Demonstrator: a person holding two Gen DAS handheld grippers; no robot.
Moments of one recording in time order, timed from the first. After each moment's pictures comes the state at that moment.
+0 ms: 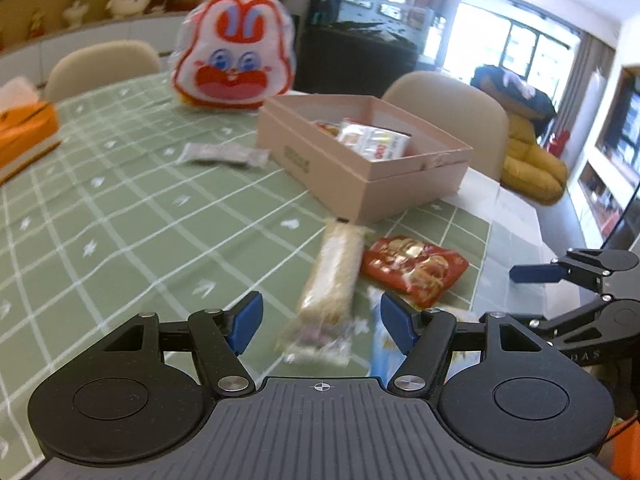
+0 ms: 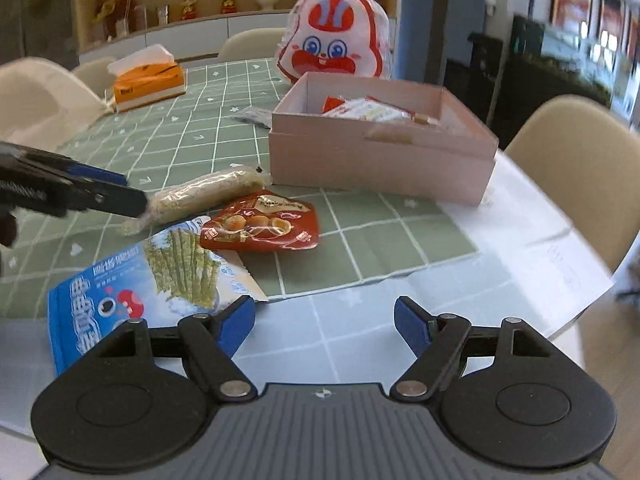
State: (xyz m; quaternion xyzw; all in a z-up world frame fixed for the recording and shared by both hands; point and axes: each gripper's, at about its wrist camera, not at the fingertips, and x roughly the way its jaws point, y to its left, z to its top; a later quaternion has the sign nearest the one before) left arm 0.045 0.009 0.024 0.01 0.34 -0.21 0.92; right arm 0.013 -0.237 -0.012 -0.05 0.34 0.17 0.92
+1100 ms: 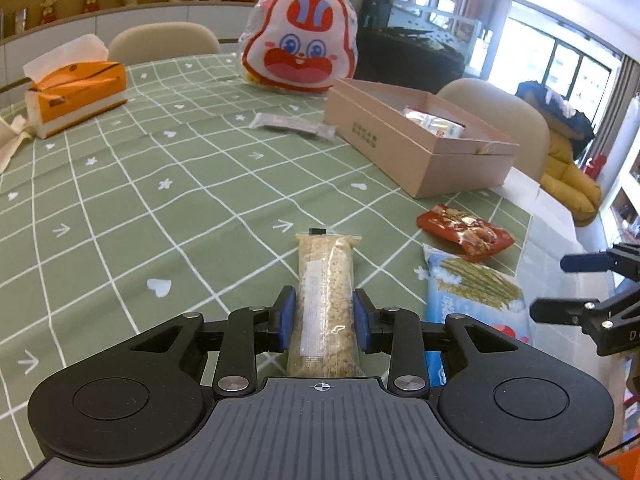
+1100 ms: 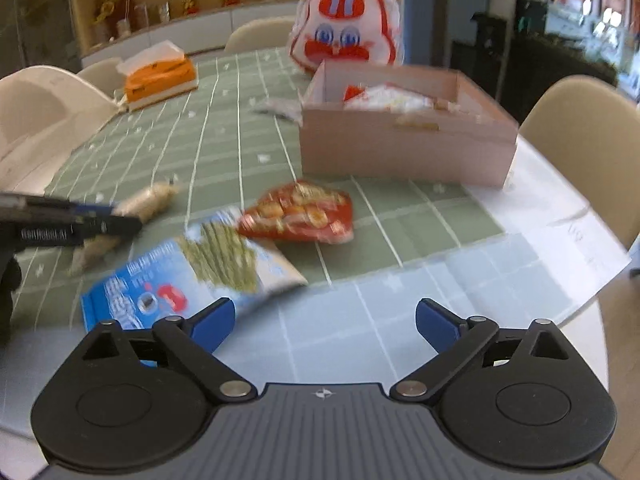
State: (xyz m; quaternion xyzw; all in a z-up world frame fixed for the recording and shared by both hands) left arm 0.012 0.058 0.005 -0.04 0.35 -0.14 0.92; right arm -0.010 -0.212 0.001 -0.04 0.36 0.16 0.92
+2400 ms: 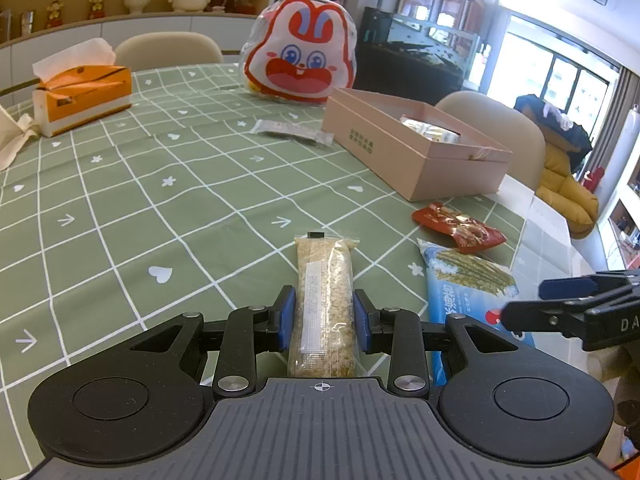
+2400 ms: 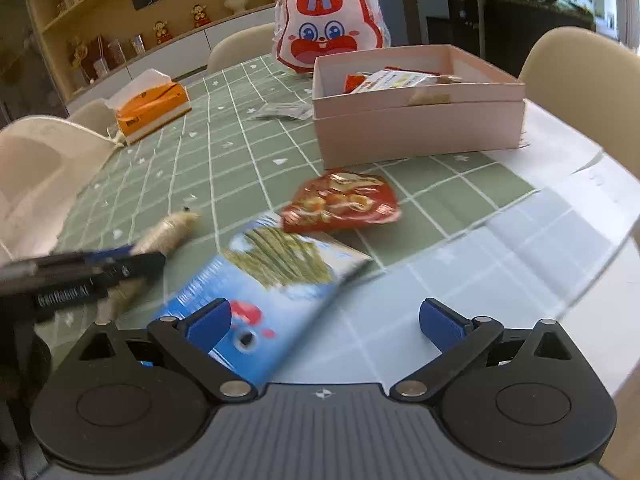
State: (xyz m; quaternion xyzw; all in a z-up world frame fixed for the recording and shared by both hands) left arm -0.003 0.057 0.000 -0.05 0.33 -0.14 0.93; right arm -0.013 -0.197 -0.007 0.06 0.38 0.16 0.91
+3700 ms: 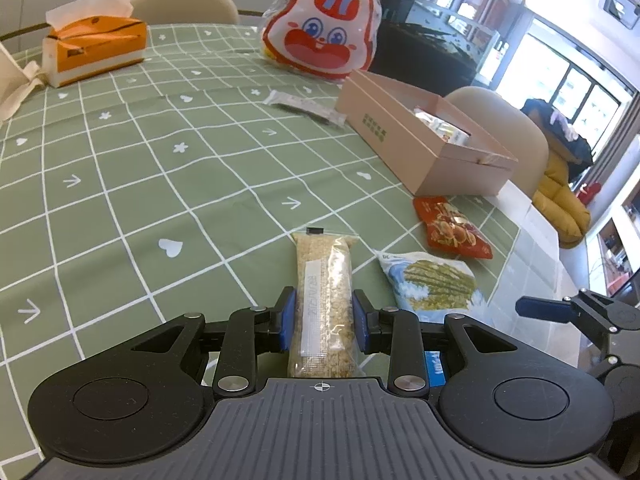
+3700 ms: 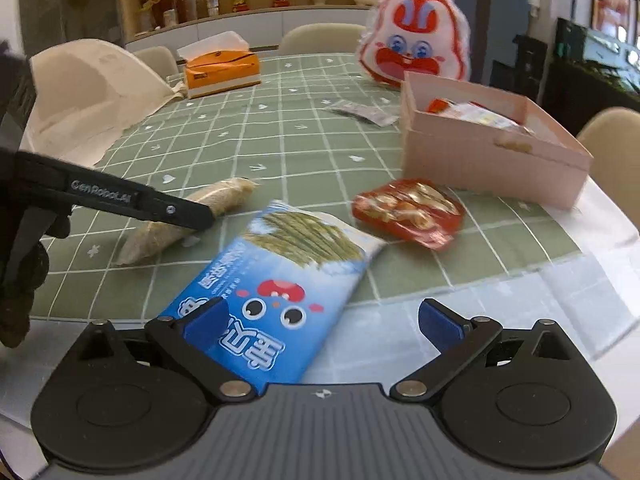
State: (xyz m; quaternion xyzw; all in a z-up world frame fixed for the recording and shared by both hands) left arm 0.007 0.073 0.010 -0.10 0.39 -0.14 0.91; right arm -0.035 -0.160 -0.006 -0.06 0.35 0.22 0.91
